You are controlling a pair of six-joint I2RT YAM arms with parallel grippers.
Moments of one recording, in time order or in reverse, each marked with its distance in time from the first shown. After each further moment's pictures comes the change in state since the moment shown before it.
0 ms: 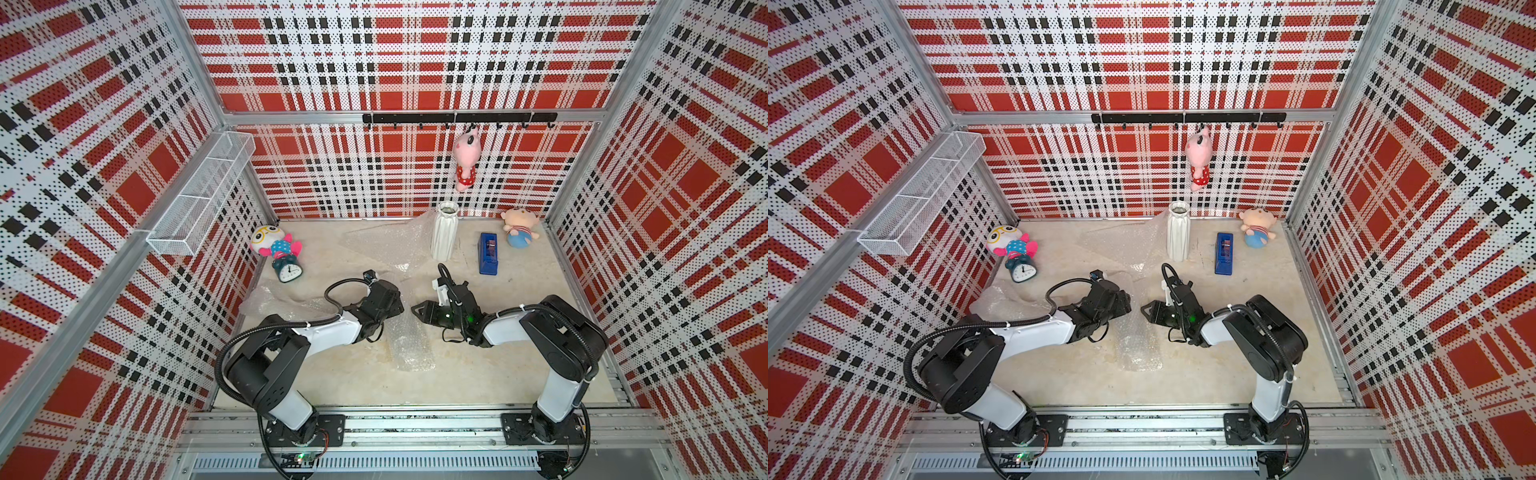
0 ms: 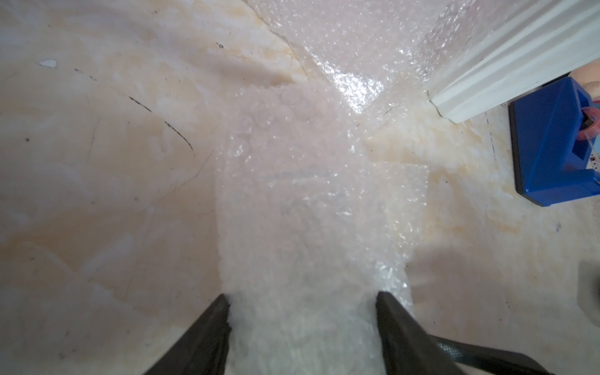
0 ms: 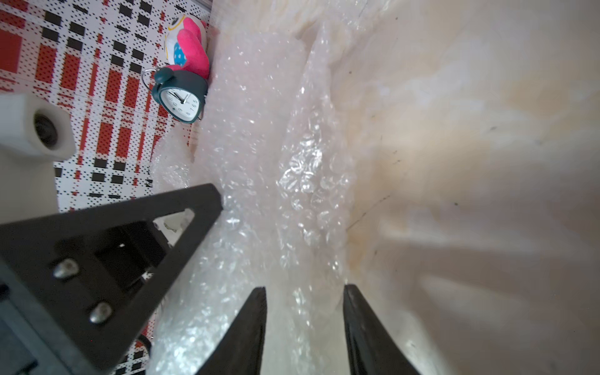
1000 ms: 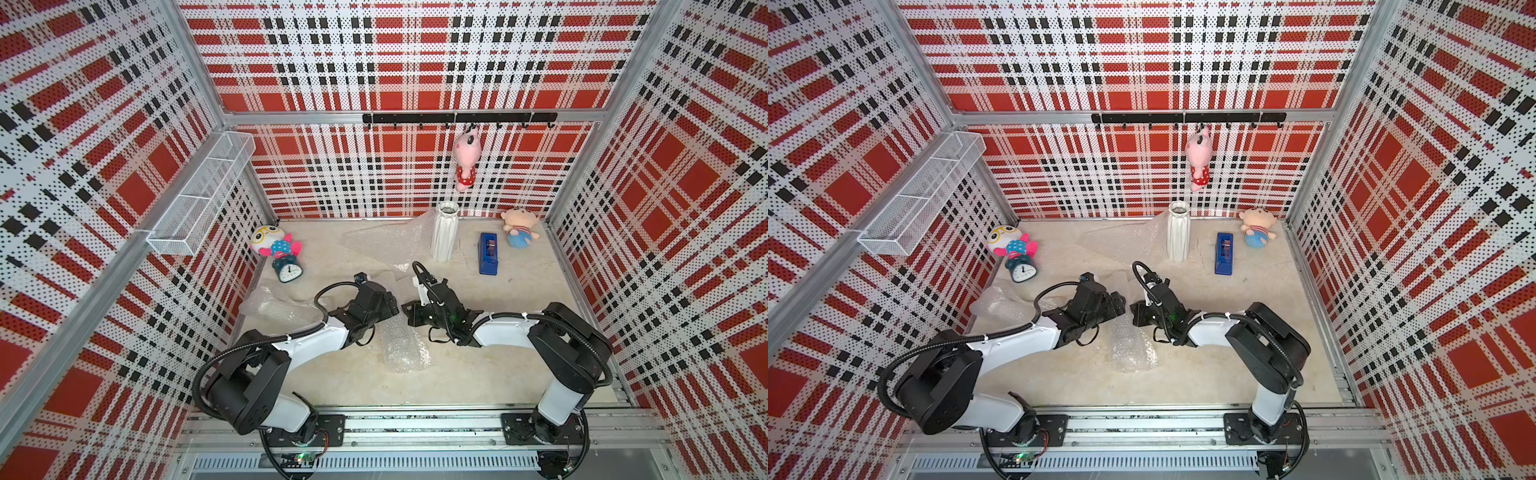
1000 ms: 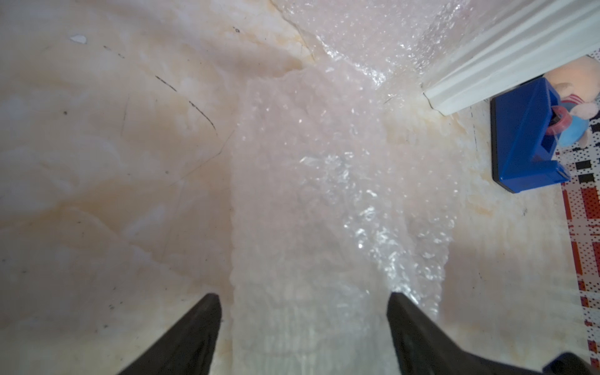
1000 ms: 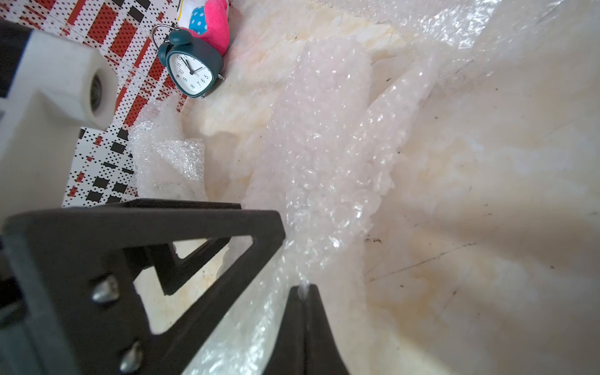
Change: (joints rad) left arm 0.058 -0.142 -0.075 -0.035 0.109 -0.006; right arm 0.166 -0.075 0.129 -0.215 0.227 -0.236
